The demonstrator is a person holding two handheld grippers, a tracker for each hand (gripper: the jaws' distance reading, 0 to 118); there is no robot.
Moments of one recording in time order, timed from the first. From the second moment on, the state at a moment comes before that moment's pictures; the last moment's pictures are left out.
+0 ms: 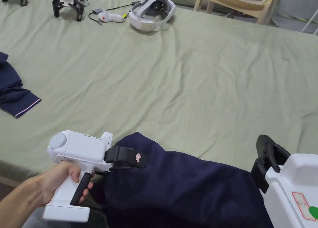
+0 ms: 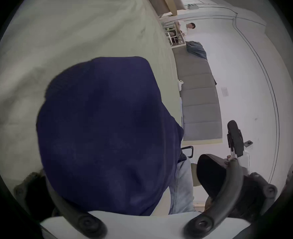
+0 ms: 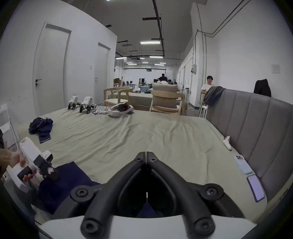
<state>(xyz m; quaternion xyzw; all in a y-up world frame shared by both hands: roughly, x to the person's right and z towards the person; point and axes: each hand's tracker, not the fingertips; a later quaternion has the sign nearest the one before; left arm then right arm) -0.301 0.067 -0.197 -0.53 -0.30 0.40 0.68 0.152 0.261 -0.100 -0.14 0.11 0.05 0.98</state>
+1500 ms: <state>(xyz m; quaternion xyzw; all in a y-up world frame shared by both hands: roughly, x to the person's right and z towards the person) -0.083 0.171 -0.185 -0.55 -0.23 0.24 0.76 0.184 0.254 -0.104 -0.16 0.07 0.02 0.98</state>
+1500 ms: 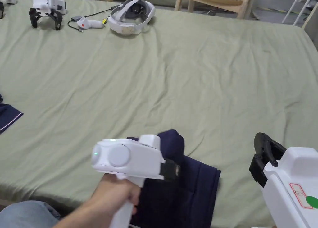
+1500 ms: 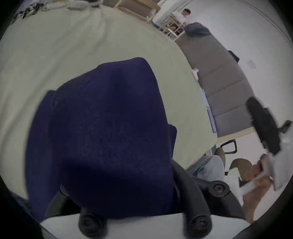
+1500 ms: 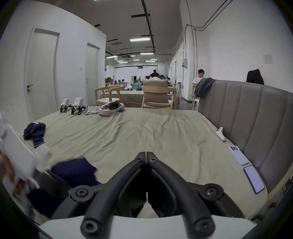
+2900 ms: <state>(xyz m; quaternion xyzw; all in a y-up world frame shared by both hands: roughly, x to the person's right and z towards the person) -0.111 0.222 -0.176 -0.45 -0.37 0.31 0.75 0.230 0.253 -0.097 -0.19 0.08 -0.05 0.98</state>
